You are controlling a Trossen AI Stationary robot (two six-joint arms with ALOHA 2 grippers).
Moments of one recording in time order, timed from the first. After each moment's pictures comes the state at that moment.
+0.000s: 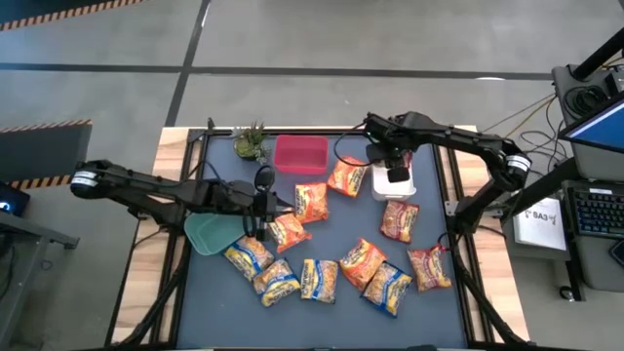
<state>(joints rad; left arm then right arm) -0.08 1.17 0.76 -0.07 -0.18 0.21 -0.55 1.58 1.31 -1.15 0.21 -0.70</state>
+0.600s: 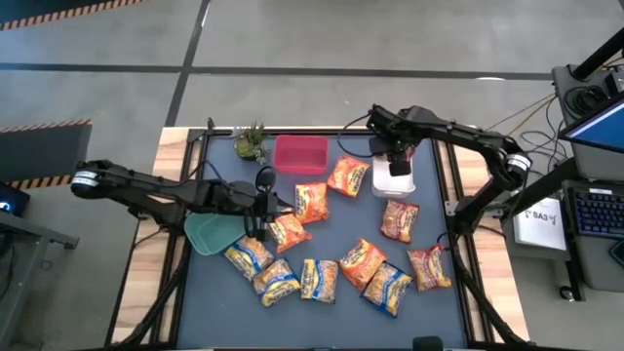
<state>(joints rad) -0.08 1.17 0.76 -0.07 -0.18 0.22 -0.62 1.57 1.30 -1.12 0.21 -0.74</state>
